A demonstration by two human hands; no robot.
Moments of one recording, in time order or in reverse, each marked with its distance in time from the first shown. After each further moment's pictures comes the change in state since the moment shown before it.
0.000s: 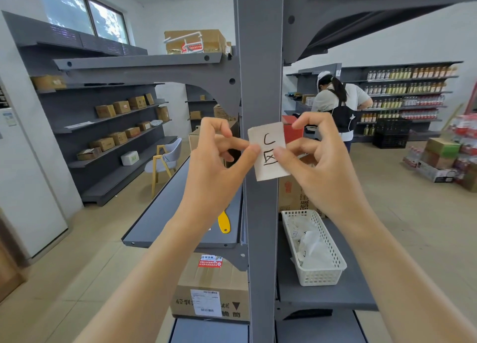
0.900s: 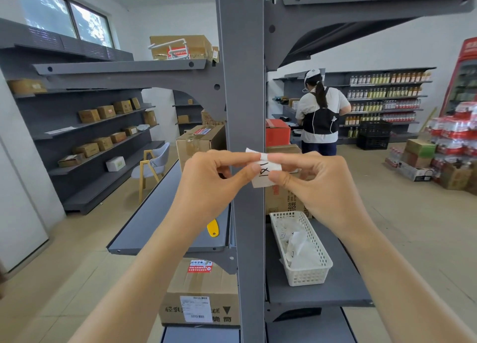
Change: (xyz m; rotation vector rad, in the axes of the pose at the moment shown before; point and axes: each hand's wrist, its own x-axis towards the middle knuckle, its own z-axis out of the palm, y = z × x) left_hand -0.004 0.000 0.002 0.053 -0.172 0.020; right_hand -0.017 0.008 -0.019 -0.139 0.014 0.057
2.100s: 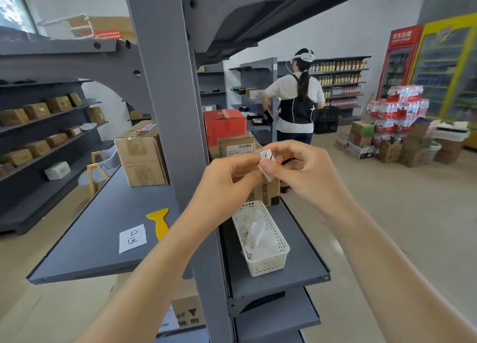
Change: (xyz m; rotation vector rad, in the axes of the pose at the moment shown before) left_hand 0.014 0.012 0.100 -0.279 -0.335 -0.101; right_hand -0.003 0.040 -0.058 -0.008 0.093 0.292
